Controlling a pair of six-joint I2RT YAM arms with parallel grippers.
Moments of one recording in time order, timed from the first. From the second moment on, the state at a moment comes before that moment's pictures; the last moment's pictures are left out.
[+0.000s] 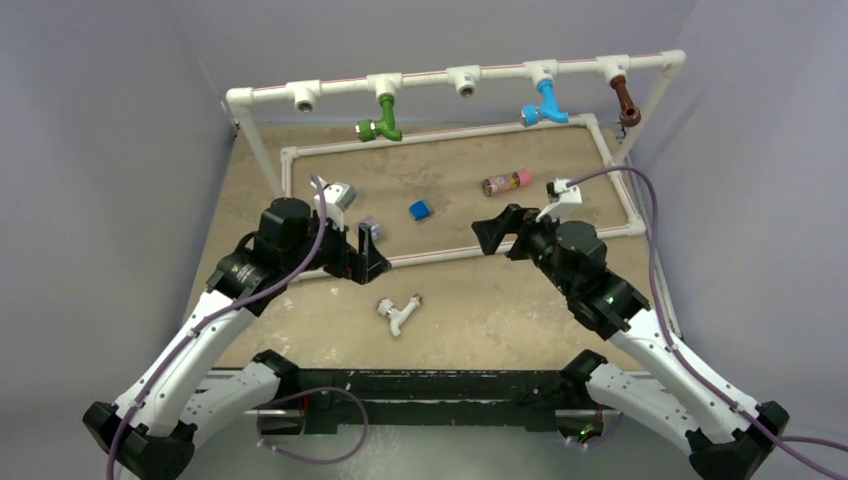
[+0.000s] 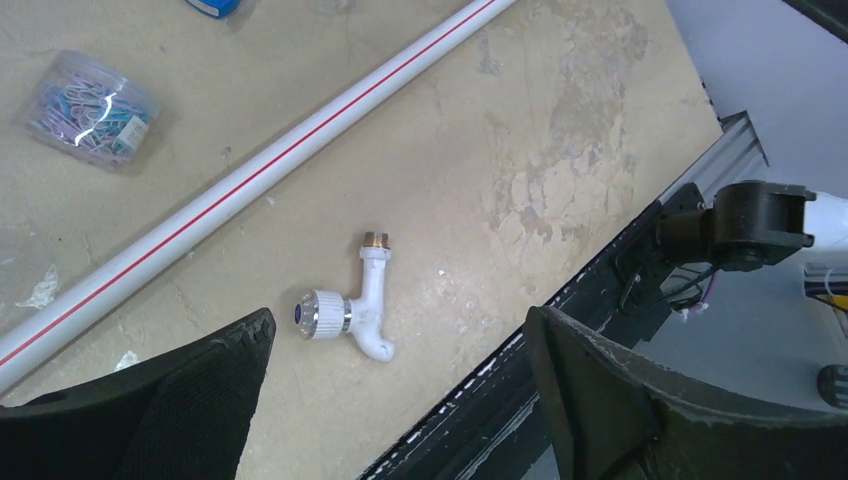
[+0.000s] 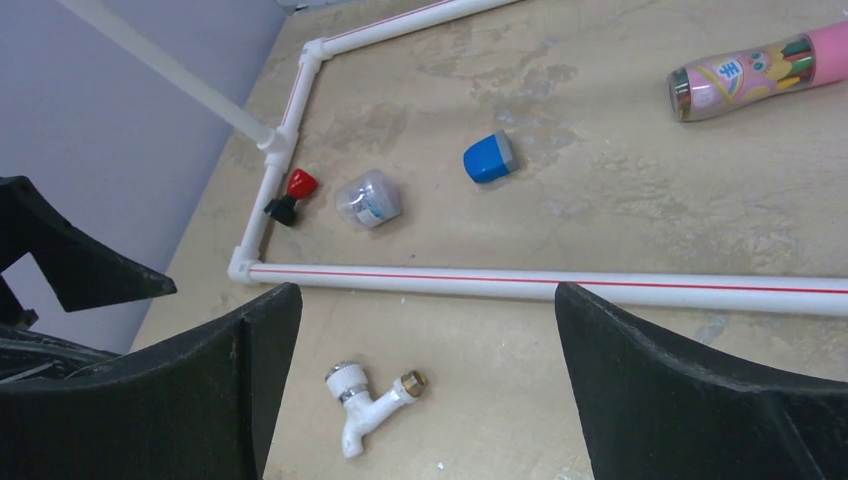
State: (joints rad) left arm -0.50 0.90 0.96 -0.63 0.34 -0.34; right arm 0.66 0.78 0.78 -0.22 0.17 0.56
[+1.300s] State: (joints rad) left arm -0.50 0.75 0.86 -0.63 0.10 -0.36; right arm 1.05 1.26 0.72 -0.09 0.03 0.61
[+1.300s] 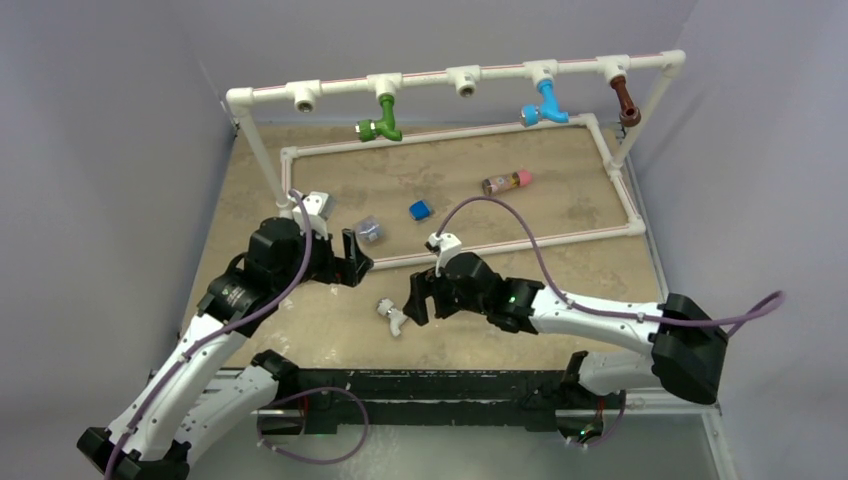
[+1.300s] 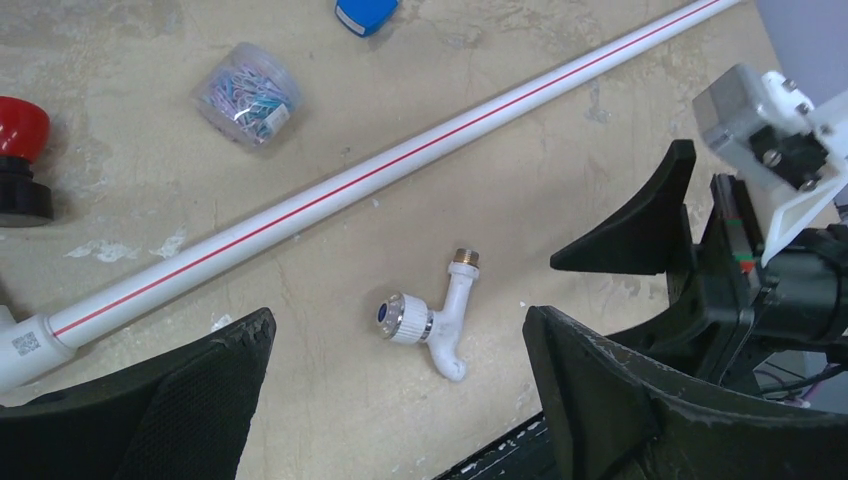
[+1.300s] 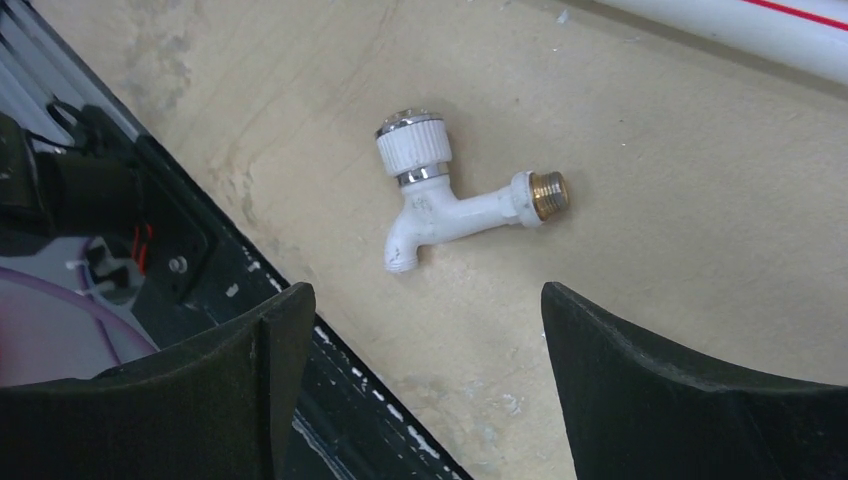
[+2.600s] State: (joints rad) left arm -0.50 0.53 0.85 -0.68 -0.22 -0.45; right arm 1.17 1.79 0.96 0.05 0.04 0.16
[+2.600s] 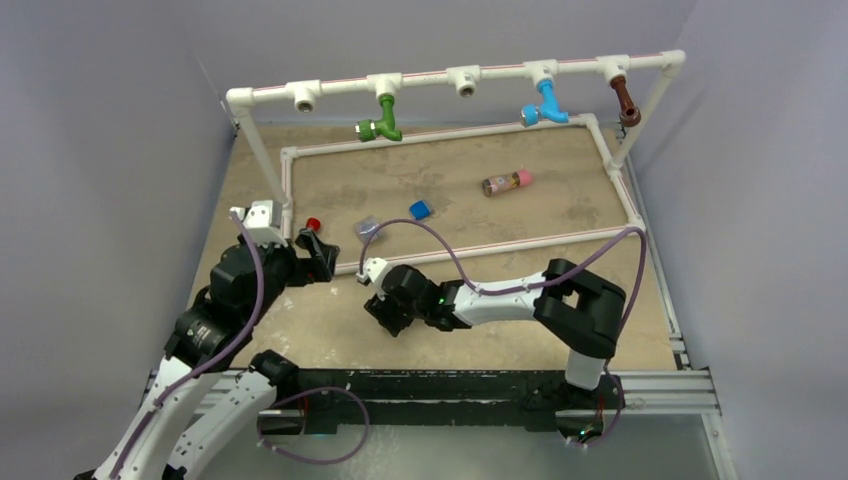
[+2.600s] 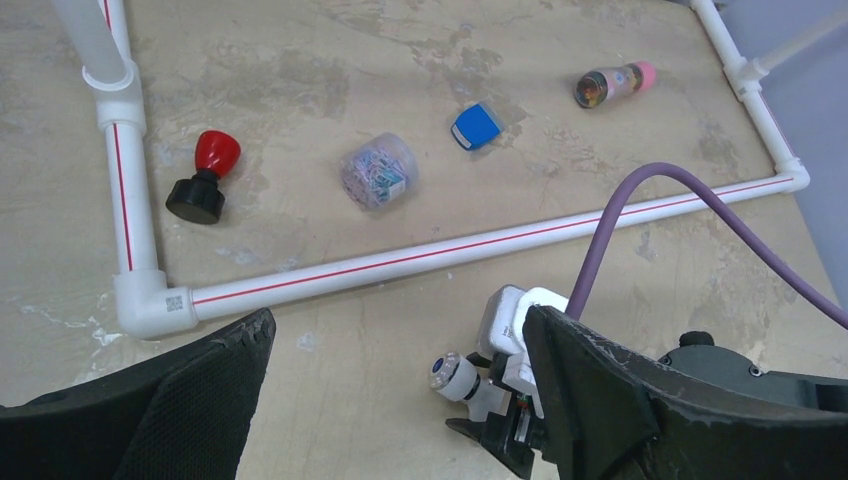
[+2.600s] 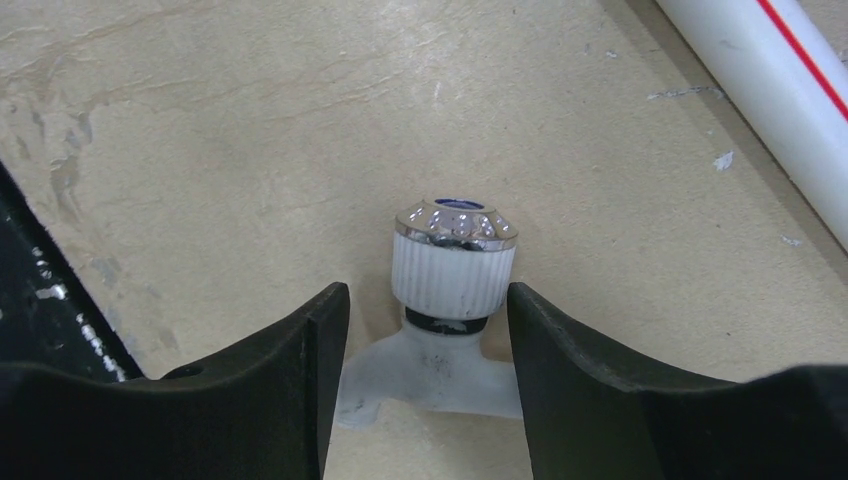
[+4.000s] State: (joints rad) left arm -0.47 0.73 0.92 -0.69 0.39 -0.49; right arm 1.23 1.04 0.69 0.14 -0.38 -0.31
